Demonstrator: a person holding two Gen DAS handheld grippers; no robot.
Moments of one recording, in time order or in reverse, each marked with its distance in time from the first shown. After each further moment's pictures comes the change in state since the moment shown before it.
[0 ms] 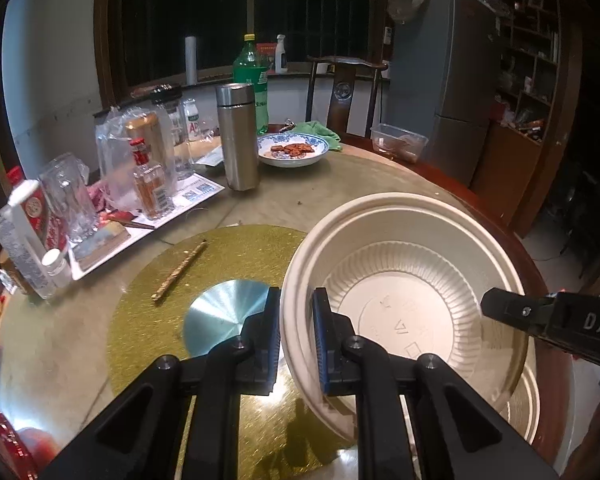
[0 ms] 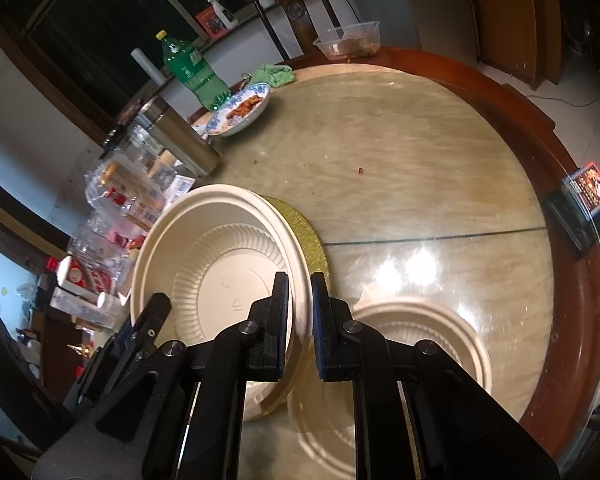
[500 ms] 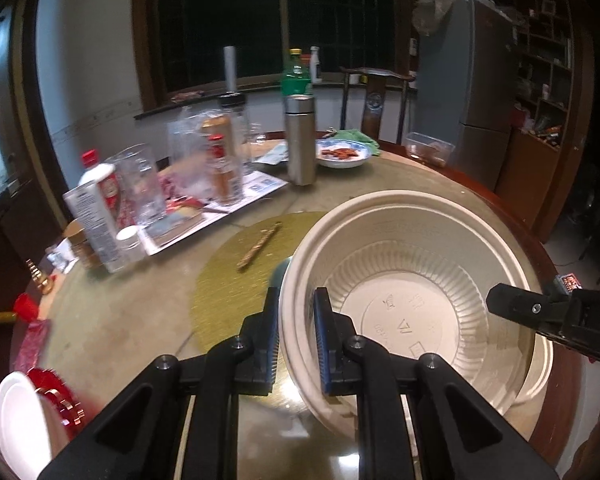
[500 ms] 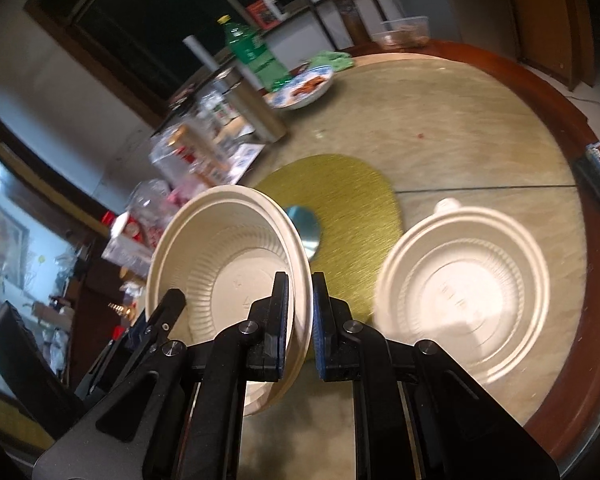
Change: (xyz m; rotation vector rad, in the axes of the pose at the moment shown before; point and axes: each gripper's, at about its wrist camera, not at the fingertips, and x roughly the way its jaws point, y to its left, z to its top) left arm -0.077 0.062 -0.040 -0.033 -0.036 0.110; right arm -0.037 0.048 -0.073 -0.068 0.018 0.162
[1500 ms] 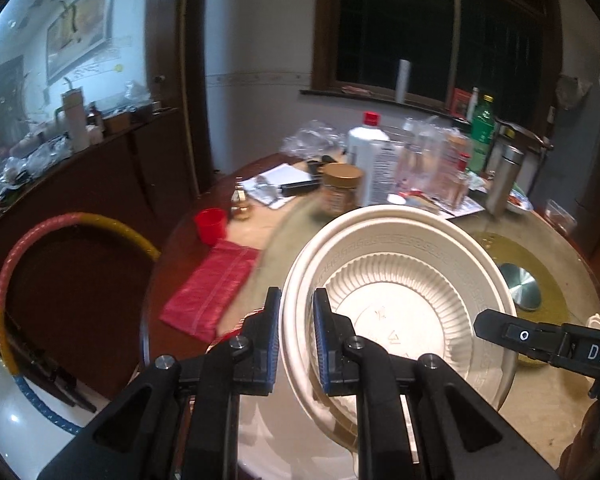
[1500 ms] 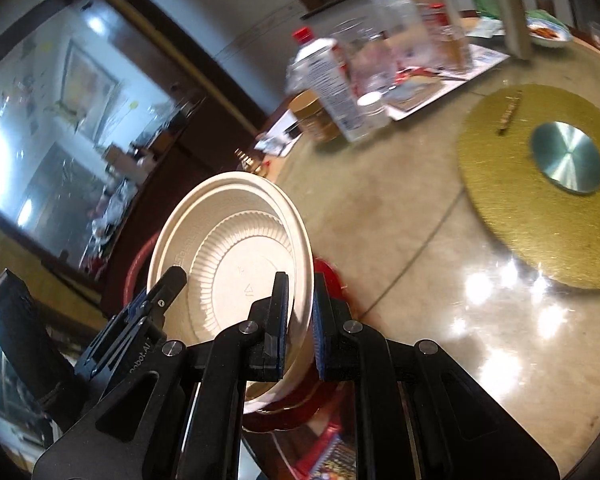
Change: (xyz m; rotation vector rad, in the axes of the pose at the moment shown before) left arm -0.104 0.260 -0.094 -0.343 -0.019 0.321; right arm 0.100 0.244 -0.160 -0.383 0.307 0.310
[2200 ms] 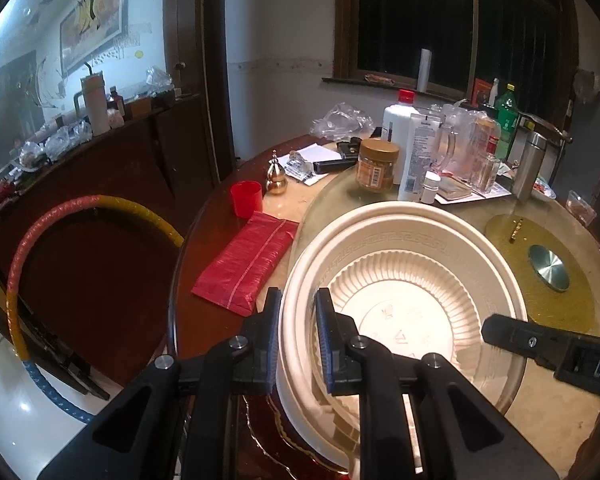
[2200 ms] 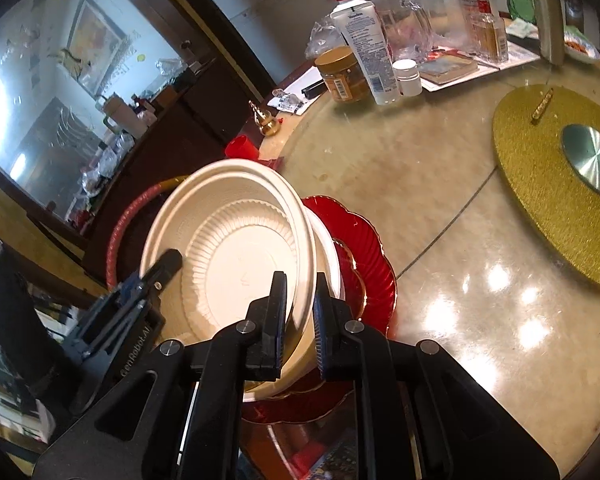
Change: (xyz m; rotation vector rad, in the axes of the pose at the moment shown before) left arm 0.010 0.028 -0.026 -0.001 0.027 0.071; right arm 0.036 0.026 -0.030 -0.125 0.087 -0.057
